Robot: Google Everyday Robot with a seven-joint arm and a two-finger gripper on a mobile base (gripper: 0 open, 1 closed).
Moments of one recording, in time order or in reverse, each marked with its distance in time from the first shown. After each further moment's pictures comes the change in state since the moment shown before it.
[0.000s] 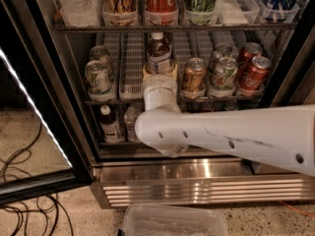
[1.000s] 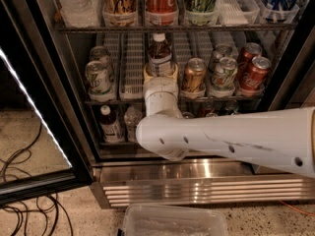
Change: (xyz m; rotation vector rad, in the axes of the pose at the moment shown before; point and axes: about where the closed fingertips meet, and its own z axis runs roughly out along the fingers) arm 0.004 0.000 -0.006 0.001 -0.032 0.018
